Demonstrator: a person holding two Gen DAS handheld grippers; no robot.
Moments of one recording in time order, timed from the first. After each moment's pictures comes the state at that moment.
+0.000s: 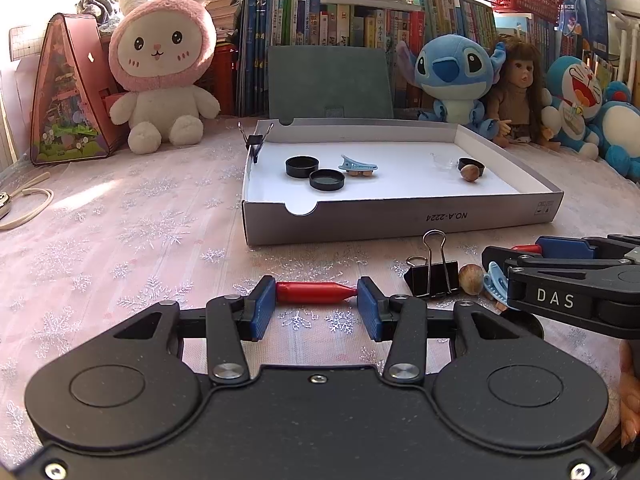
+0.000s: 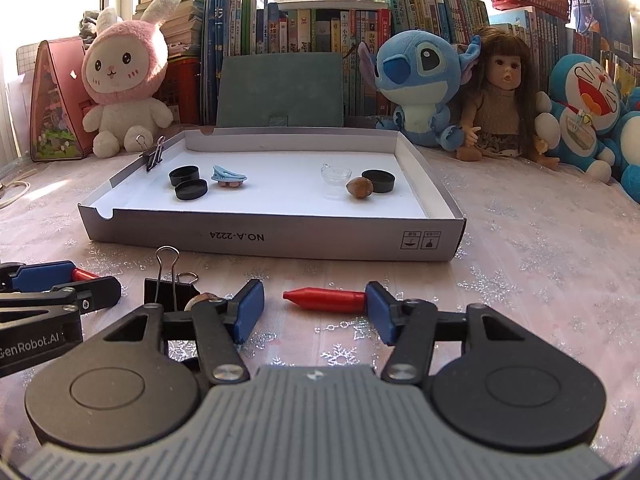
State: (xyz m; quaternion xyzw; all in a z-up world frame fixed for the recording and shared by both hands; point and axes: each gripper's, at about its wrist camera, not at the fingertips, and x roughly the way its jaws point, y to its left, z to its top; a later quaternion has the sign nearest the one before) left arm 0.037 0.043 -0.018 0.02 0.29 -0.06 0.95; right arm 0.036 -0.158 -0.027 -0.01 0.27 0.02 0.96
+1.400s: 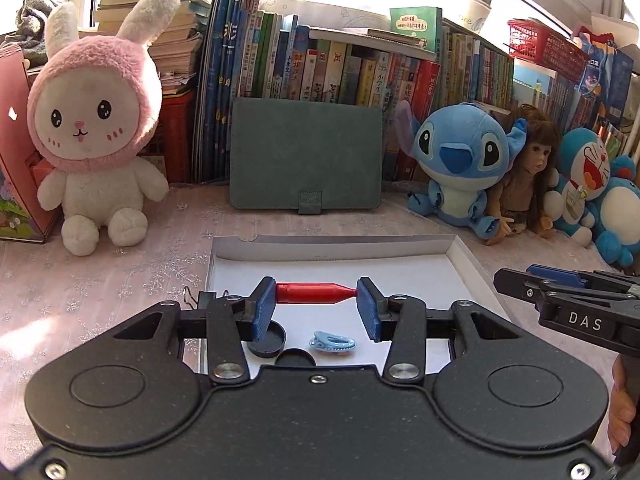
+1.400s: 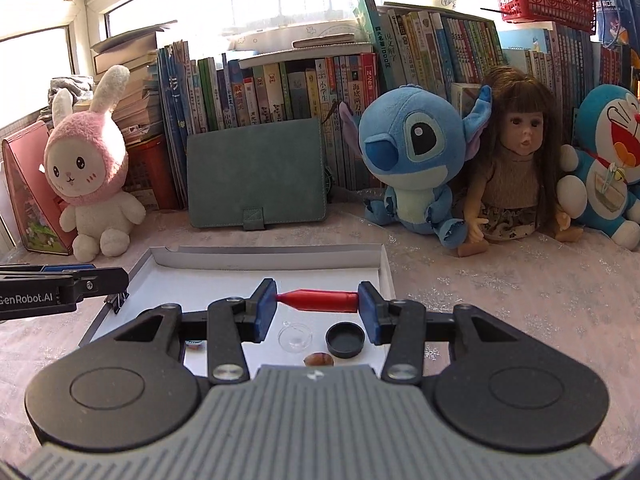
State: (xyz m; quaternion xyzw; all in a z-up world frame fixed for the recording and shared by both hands) left arm 0.215 0.032 0.087 -0.04 0.34 -0.11 0.93; right arm 0.166 -0.216 0.070 0.03 0.28 0.06 0.96
